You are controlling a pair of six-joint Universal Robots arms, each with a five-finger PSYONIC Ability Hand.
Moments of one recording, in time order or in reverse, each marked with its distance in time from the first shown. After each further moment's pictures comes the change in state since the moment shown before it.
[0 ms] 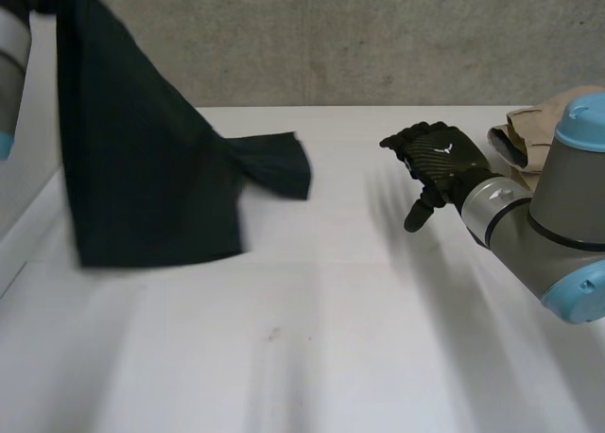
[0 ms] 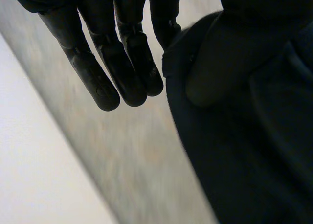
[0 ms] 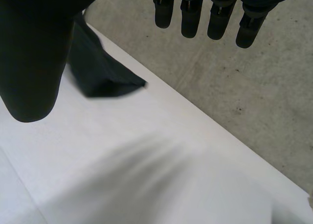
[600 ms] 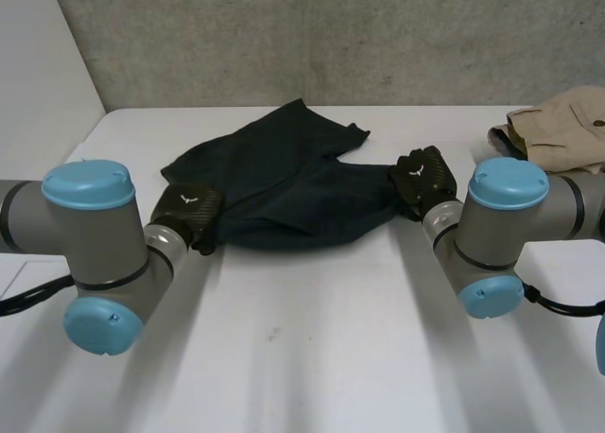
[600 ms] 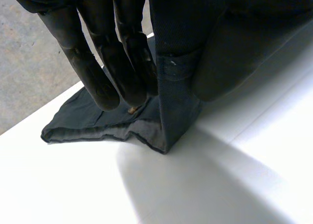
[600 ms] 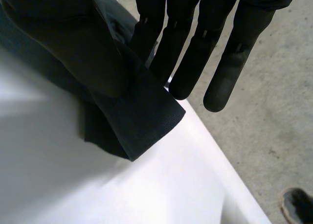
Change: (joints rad) left arm -0.316 -0.049 -0.617 -0.161 -0.169 0.090; right arm 0.061 0.369 -0.180 -0.275 0.179 -0.307; left_hand 0.000 -0.004 -0.001 -0.001 0.000; right_hand 0.922 0.979 0.981 0.988 0.948
